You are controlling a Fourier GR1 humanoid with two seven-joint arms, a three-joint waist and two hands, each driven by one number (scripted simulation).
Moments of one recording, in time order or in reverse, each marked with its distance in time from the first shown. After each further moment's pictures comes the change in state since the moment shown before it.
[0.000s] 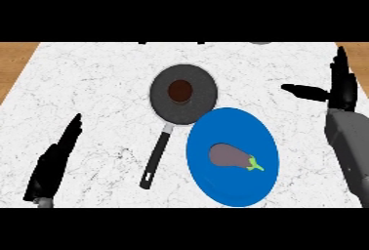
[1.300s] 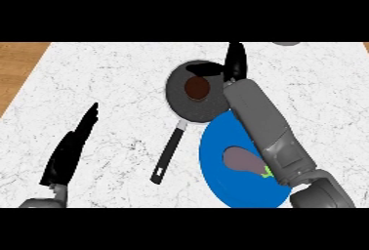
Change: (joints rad) left arm -0.096 0.006 -0.084 0.018 0.006 0.013 0.015; right arm -0.413 0.384 0.177 0.181 0.157 -0.319 0.342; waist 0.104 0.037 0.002
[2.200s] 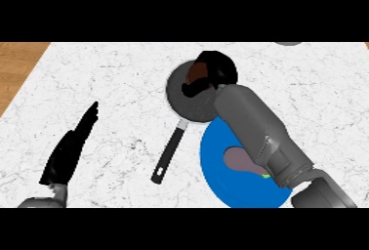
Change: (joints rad) left arm -0.005 0.005 -0.006 -0.011 0.008 0.002 0.010; right arm -0.006 -0.007 0.315 -0.012 0.350 0.322 0.327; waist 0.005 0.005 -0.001
